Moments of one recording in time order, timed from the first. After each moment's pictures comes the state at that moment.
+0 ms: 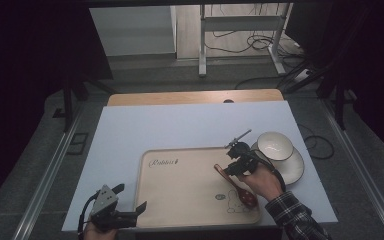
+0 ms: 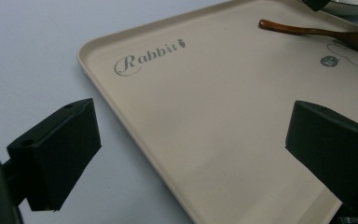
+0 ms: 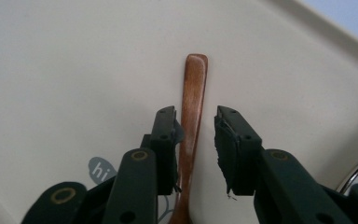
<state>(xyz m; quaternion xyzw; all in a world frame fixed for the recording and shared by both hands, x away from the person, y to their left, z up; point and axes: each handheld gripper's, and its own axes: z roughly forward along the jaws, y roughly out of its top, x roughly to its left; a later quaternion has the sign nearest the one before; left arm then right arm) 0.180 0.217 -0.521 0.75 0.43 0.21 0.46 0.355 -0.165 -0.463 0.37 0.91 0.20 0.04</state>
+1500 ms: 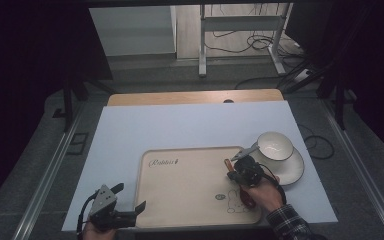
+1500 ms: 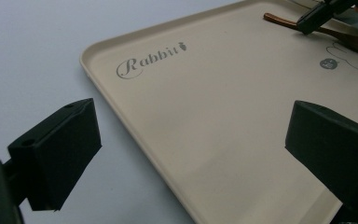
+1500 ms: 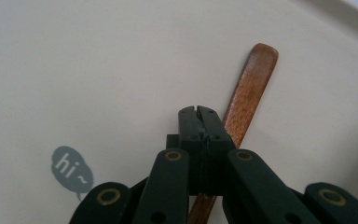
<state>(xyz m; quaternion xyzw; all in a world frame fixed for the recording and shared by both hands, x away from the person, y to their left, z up) 0.179 0.219 -0.519 0.74 0.43 0.21 0.46 0.337 -0.188 -0.504 0.34 0.90 0.27 0.08</state>
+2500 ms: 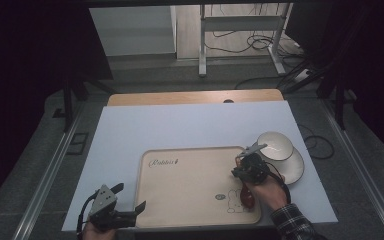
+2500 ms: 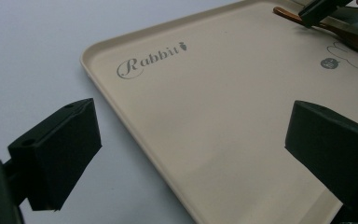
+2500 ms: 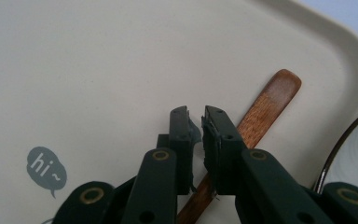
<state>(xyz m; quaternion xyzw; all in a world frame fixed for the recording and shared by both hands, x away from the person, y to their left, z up) 0.179 0.219 -0.519 0.74 0.43 0.21 0.46 0.342 -0.203 -0.500 0.36 0.89 0.28 0.09</state>
